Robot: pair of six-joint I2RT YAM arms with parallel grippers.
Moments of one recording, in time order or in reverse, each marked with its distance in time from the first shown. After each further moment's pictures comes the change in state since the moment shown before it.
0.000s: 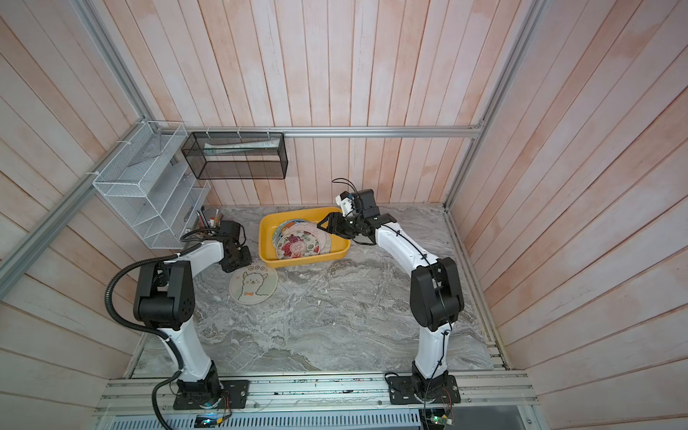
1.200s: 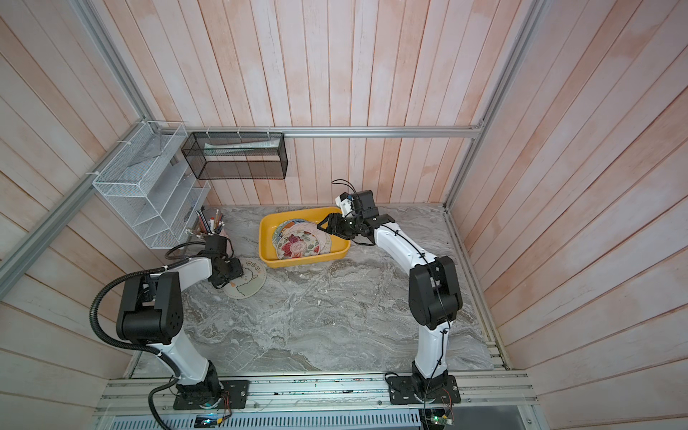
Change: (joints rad) left arm 0.076 -0.171 -0.294 0.155 0.050 0.028; right arm 0.000 0.024 0.000 0.011 0.003 0.000
